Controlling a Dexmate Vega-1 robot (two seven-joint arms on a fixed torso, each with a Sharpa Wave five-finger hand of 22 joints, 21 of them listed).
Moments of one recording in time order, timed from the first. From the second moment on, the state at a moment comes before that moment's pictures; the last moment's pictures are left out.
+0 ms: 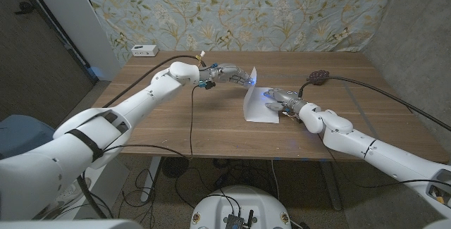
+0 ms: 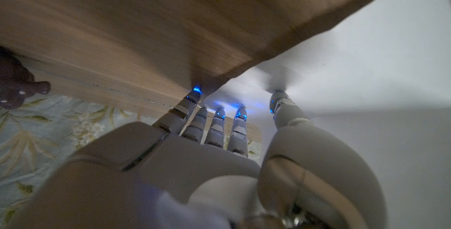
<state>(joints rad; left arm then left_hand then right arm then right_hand) 0.26 0.41 0.80 -1.01 -0.27 -0.16 -0.65 0.46 0.18 0.81 -0.10 0.31 0.62 0.13 0.23 0.19 0.47 0.05 0.25 0.18 0.37 0.02 0.20 0.17 0.35 0.04 0.26 0.18 -0.71 -0.80 -0.81 -1.64 -0.57 -0.26 0.03 0.60 0.17 0.48 -0.14 0.18 0.17 -0.10 0.19 0.18 0.08 -0.04 0.20 0.19 0.01 -0.03 0.20 0.18 0.23 -0.02 0.20 0.17</state>
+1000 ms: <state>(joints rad) 0.13 0.29 0.94 -0.83 -0.07 -0.25 -0.66 0.46 0.18 0.82 -0.11 0.32 0.60 0.12 0.20 0.19 0.45 0.05 0.22 0.18 0.33 0.02 0.17 0.17 0.30 0.04 0.24 0.18 -0.73 -0.83 -0.75 -1.66 -0.54 -0.21 0.00 0.60 0.18 0.46 -0.12 0.18 0.19 -0.10 0.19 0.18 0.09 -0.03 0.20 0.19 0.06 -0.04 0.21 0.19 0.29 -0.04 0.22 0.17</state>
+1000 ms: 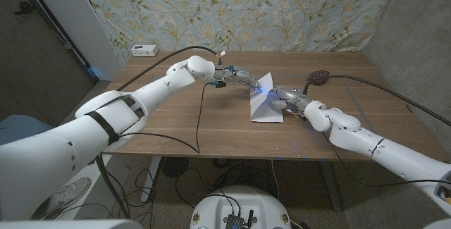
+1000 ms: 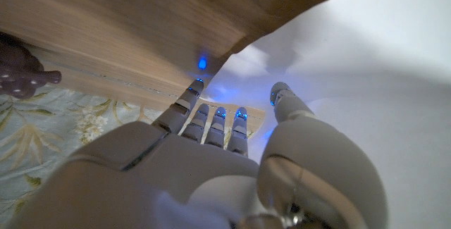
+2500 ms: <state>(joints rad) 0.02 0.14 1.04 -0.54 0.05 -0.41 -0.65 0.46 0.18 0.81 -0.10 0.32 0.60 0.11 0.20 0.19 0.45 0.04 0.21 0.18 0.32 0.00 0.17 0.16 0.26 0.07 0.22 0.18 -0.87 -0.90 -0.57 -1.81 -0.48 -0.38 -0.21 0.62 0.20 0.48 -0.09 0.18 0.26 -0.10 0.20 0.18 0.14 -0.04 0.21 0.19 0.10 -0.03 0.22 0.20 0.31 -0.01 0.22 0.17</state>
